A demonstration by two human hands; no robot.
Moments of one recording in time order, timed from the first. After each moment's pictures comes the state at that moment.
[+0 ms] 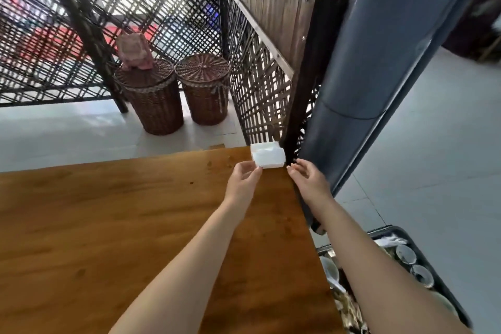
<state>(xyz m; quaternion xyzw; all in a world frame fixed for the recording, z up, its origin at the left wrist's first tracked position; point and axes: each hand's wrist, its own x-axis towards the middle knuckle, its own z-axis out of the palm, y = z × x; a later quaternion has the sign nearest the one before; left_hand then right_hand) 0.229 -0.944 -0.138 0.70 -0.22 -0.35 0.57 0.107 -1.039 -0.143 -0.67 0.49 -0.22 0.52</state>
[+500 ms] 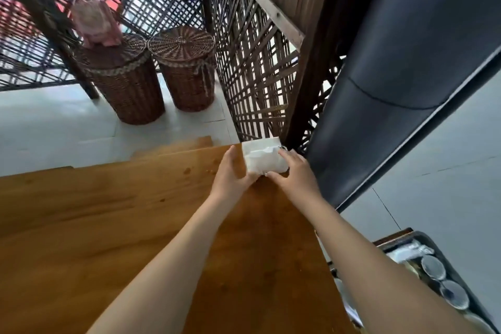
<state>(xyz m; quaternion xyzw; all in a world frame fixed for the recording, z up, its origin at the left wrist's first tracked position) 0.315 -1.046 -0.256 0.77 -0.34 -0.29 0.45 0.186 -1.135 -0.250 -0.82 0.45 -0.14 0.32</state>
